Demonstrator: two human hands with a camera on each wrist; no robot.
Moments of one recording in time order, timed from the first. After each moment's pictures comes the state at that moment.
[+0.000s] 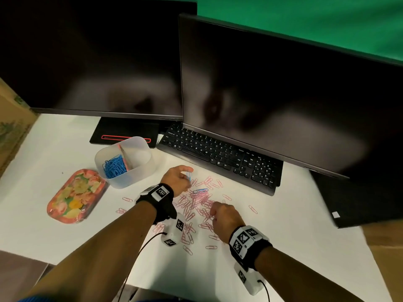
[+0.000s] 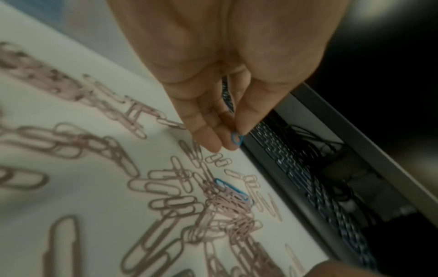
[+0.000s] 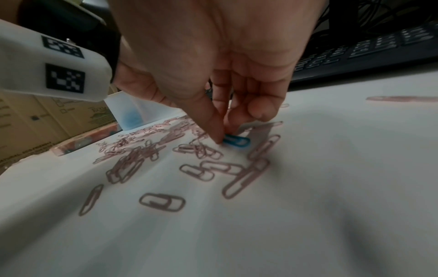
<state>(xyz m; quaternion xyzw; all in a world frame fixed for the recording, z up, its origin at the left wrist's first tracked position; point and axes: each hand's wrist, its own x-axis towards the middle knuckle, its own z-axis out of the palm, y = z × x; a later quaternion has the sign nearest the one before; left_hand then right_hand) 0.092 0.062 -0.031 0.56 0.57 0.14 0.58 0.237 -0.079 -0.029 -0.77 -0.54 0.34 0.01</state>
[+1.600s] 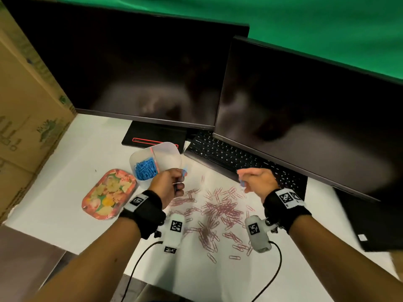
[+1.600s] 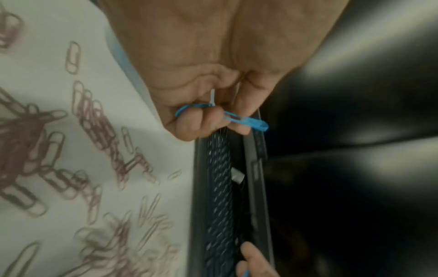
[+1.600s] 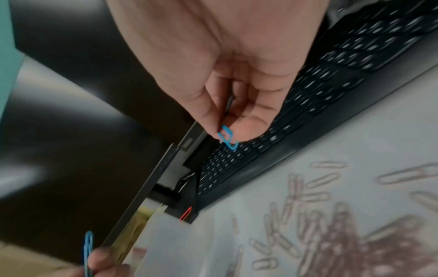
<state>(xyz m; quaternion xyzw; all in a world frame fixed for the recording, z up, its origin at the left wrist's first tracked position) 0.004 0.066 0.022 0.28 0.52 0.30 0.75 0.257 0.014 0.035 -0.74 -0.32 0.45 0.38</state>
